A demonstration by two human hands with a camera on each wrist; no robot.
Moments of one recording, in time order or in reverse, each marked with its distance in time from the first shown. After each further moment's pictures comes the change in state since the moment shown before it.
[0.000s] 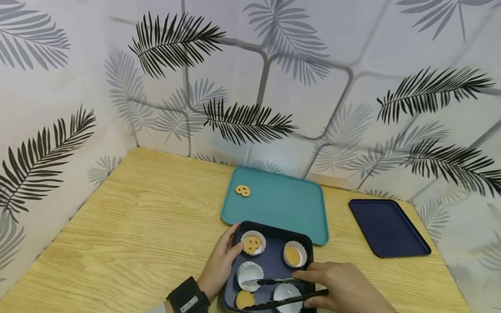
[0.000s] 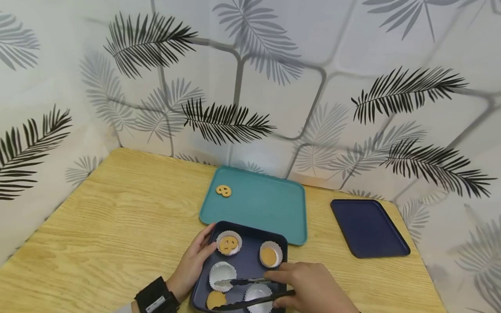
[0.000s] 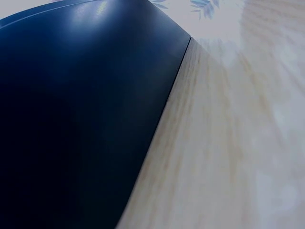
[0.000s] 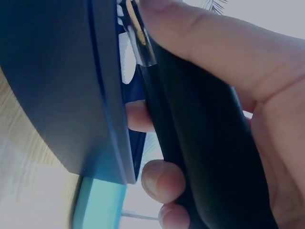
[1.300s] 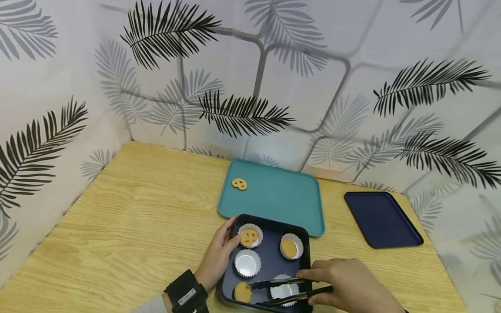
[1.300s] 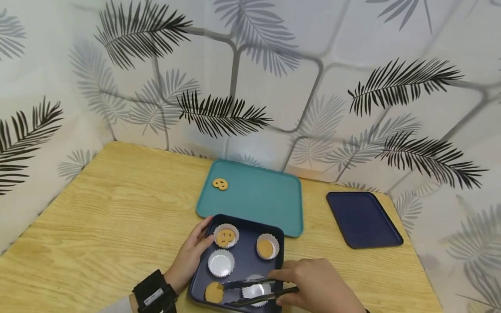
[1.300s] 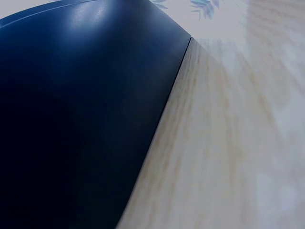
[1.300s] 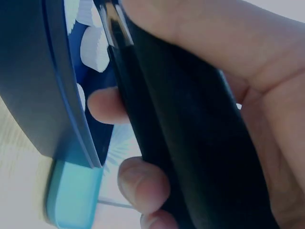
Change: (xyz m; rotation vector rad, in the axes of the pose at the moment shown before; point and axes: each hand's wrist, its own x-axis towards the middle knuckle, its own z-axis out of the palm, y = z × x) left_hand -0.001 0.000 0.002 0.049 0.029 -0.008; right_hand -0.016 -0.010 -0.012 -0.053 -0.026 0.036
